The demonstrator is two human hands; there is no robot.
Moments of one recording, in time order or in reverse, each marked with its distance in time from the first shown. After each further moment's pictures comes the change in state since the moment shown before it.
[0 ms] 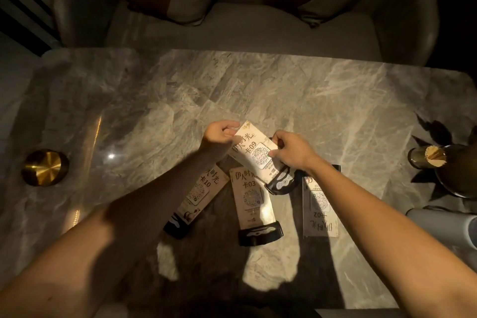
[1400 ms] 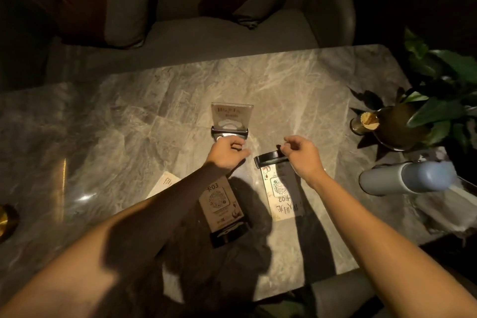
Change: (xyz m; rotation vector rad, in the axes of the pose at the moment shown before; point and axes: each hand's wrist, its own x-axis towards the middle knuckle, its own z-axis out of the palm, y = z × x) left_hand -0.020 0.027 0.114 0.243 -0.248 0.074; right_hand -0.086 0.099 -0.022 0.603 0.458 0.251
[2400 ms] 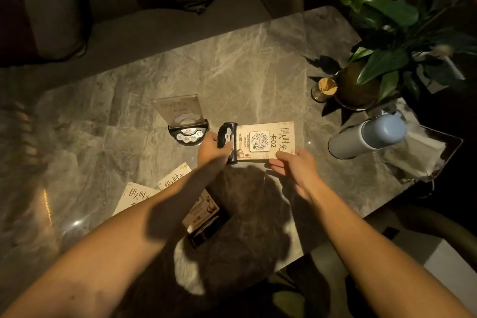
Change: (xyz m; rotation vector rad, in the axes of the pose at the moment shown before) left_hand 0.003 0.007 0.086 0.171 0.116 -0.087; right_hand -0.054 0.077 -0.035 0.782 0.129 0.427
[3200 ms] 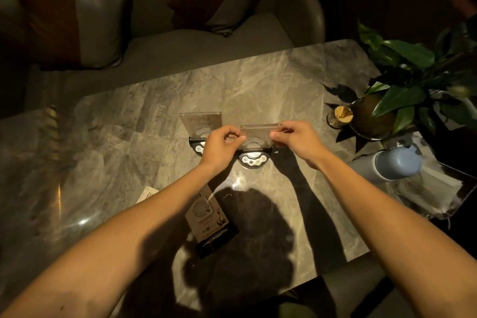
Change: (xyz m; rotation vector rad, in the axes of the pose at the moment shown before) left_hand 0.009 0.033 -0.051 -0.171 0.000 0.413; right_hand 0.019 -0.102 0.054 -0.596 -0.246 -0.413
